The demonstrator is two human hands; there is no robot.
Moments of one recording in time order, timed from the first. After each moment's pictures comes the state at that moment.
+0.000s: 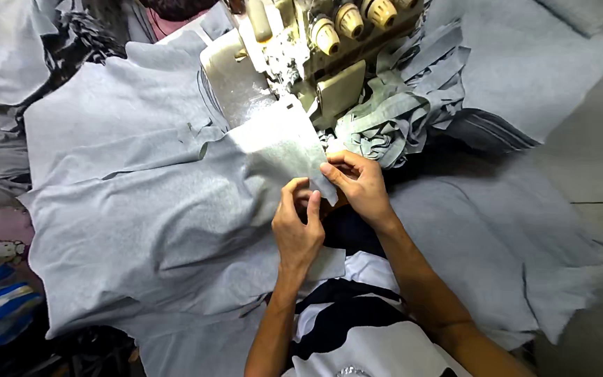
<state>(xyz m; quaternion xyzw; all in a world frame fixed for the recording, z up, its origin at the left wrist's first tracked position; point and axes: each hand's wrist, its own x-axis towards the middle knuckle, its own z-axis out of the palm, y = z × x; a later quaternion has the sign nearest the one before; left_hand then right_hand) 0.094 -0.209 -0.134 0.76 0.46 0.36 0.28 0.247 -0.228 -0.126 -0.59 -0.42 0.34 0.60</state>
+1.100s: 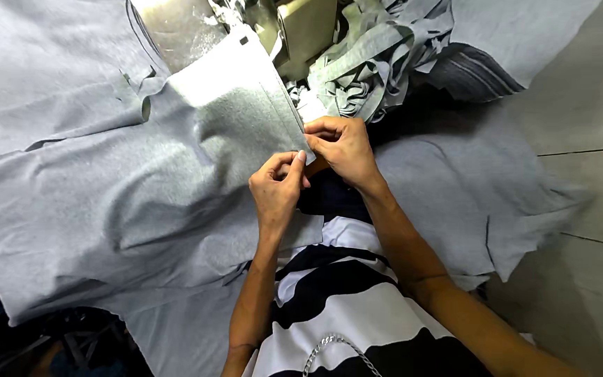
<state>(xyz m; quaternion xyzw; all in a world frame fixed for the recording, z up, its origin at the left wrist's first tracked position) 0.102 -0.217 -0.130 0.66 0.45 0.32 0.51 0.258 -0.252 -0.137 -0.61 -0.42 0.36 0.57</state>
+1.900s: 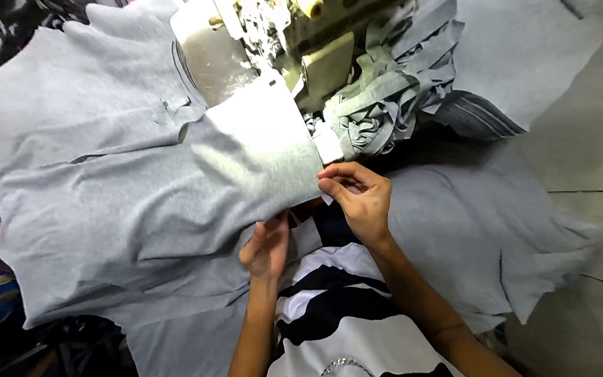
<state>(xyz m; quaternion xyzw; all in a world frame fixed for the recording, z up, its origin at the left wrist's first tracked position) 0.049 -0.233 -0.152 0.22 0.16 0.54 0.80 0.226 -0.267 -0.121 -0.53 -0.37 0.30 0.70</state>
